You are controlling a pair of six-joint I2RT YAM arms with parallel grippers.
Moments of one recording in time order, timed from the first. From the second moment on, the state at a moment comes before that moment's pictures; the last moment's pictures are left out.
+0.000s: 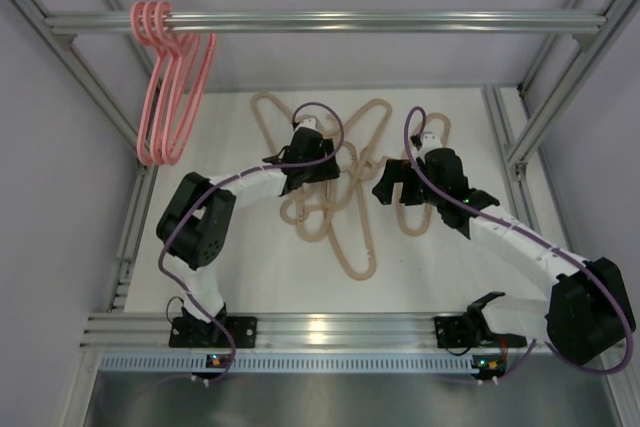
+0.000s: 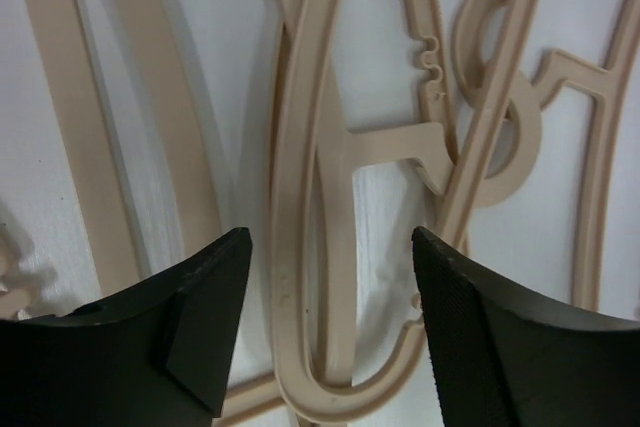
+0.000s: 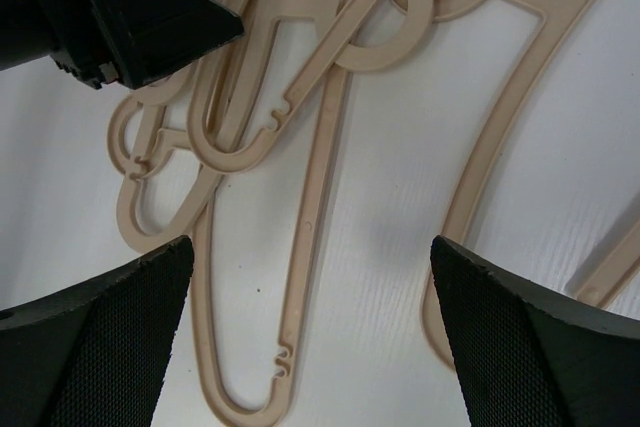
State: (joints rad) left arm -0.57 1.85 1.17 -0.03 -0.09 -0.60; right arm 0.47 1.20 0.75 -0.12 -0.11 0.40
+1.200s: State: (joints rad) left arm -0.68 1.52 1.02 -0.15 0.02 -0.38; right arm 0.47 1.13 0.75 -0.11 -0.13 0.37
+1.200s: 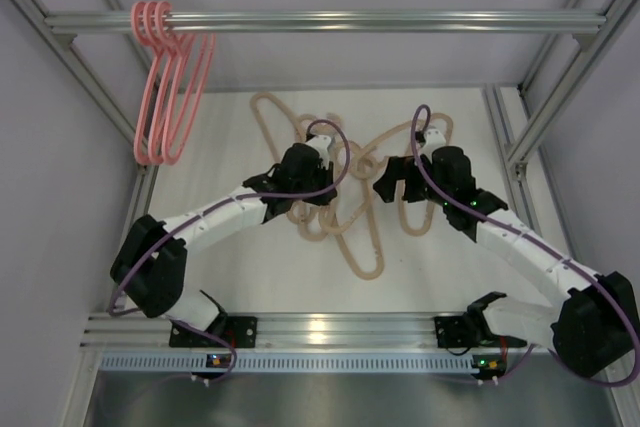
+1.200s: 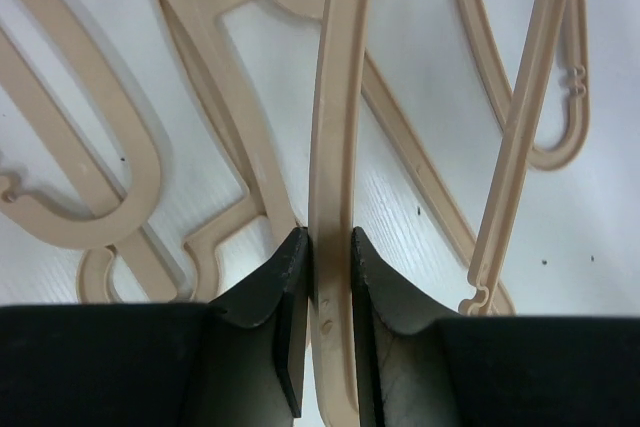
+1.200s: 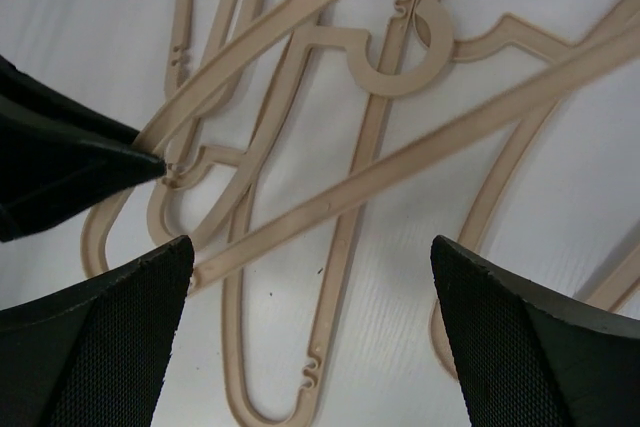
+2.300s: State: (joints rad) left arm -0.82 1.33 0.93 -0.25 -0.12 -0.15; right arm 0.53 1.71 1.25 -0.13 -0.34 0.02
